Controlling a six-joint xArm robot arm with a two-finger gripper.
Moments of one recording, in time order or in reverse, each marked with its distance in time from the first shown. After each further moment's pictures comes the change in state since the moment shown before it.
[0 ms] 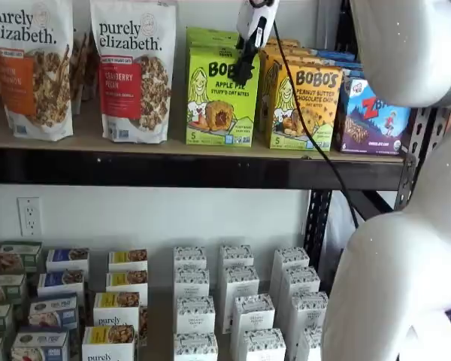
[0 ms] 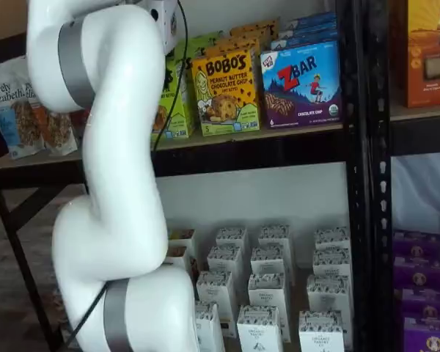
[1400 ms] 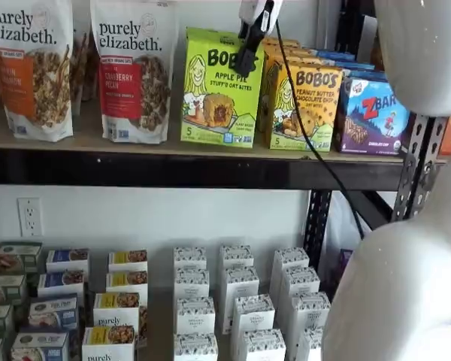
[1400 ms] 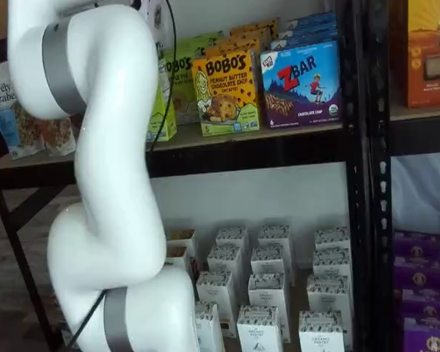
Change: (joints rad) arm 0.012 -0.122 0.050 0.077 0.124 0.043
